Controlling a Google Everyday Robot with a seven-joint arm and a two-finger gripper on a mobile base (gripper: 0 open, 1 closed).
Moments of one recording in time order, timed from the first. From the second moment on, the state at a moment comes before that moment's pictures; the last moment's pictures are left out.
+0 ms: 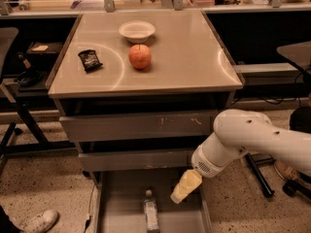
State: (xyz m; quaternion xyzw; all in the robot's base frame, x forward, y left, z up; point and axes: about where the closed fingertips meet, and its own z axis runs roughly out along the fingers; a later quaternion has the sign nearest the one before) arm 0.435 -0.107 0.616 -0.44 0.88 0.17 0.10
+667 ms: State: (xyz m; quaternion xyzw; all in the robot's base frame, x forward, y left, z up) arm 0.425 -0.089 0.592 -0.43 0.88 0.20 0.09
